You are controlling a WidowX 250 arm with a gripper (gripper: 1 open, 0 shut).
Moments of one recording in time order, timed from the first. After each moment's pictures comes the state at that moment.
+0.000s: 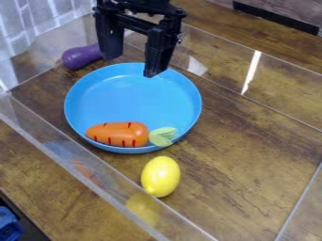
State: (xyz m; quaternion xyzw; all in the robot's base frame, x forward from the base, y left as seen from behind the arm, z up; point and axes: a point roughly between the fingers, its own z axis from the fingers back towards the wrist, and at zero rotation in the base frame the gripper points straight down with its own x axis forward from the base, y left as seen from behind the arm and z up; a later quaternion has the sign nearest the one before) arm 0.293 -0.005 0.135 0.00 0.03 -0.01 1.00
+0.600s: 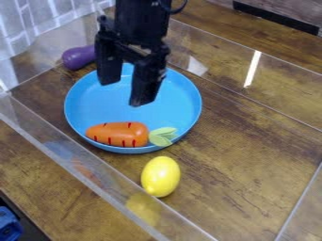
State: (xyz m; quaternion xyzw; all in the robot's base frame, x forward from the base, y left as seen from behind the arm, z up) arm 0.279 -0.004 0.102 0.00 0.07 -0.14 0.99
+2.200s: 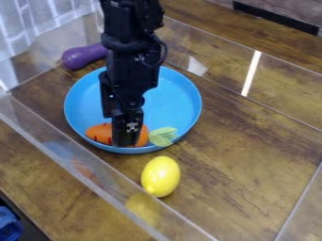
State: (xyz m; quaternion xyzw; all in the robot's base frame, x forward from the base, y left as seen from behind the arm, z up) arm 0.270 -0.002 0.058 0.00 0.03 -0.32 0.95
